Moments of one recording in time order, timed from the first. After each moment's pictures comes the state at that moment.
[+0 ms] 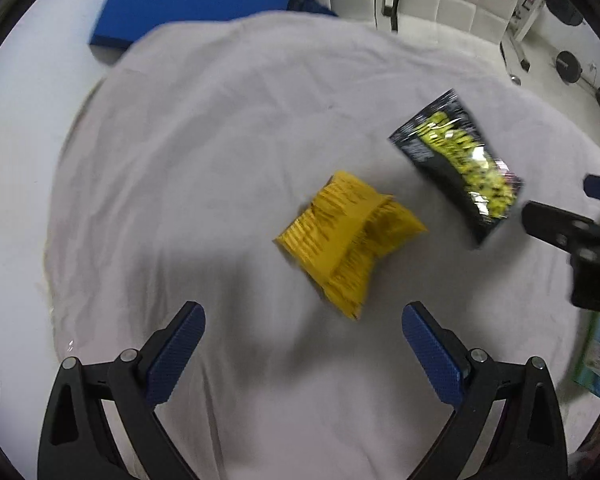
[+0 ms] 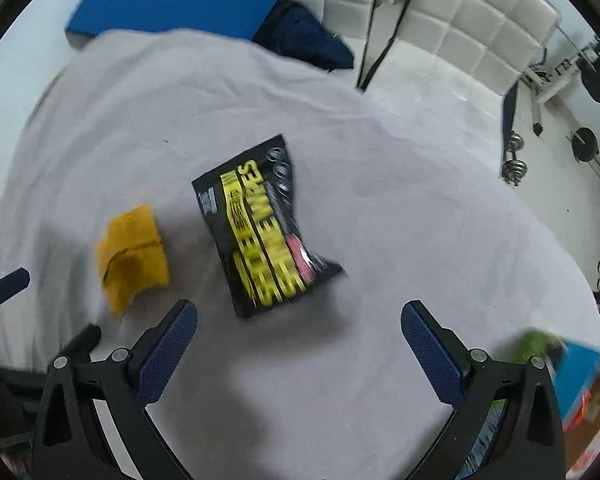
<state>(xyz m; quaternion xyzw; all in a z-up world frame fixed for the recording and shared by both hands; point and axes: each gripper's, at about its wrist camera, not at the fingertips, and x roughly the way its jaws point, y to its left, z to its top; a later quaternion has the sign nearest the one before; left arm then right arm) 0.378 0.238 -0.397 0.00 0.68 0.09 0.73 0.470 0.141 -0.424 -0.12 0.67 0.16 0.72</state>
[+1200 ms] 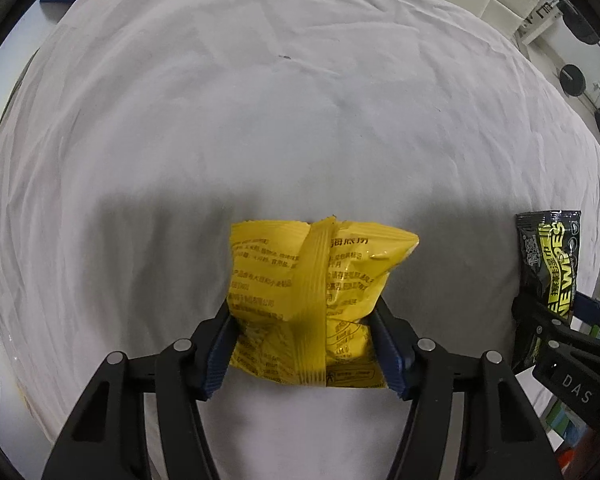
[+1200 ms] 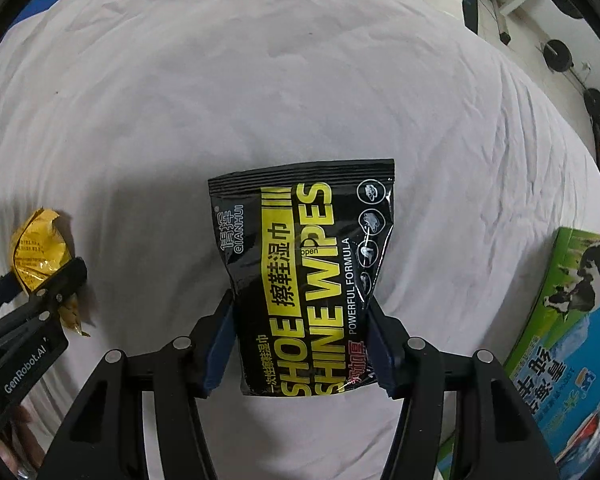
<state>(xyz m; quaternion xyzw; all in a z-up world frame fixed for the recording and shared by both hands) 0.367 0.201 -0.467 -0.07 0.71 0.08 0.69 0.451 0.117 -0.496 -0.08 0.75 0.04 0.65</state>
